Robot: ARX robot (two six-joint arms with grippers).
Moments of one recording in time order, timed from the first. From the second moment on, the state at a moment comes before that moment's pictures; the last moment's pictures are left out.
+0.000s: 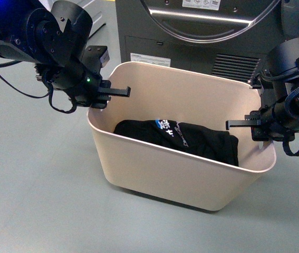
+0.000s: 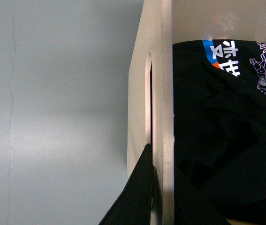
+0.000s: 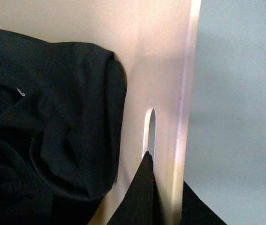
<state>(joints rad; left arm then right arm) -0.19 2.44 1.55 -0.05 0.05 0.00 0.12 2.33 1.19 0.12 0.21 0.11</state>
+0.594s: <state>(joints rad) -0.18 2.44 1.55 -0.05 0.05 0.00 0.13 2.33 1.19 0.13 0.21 0.11</state>
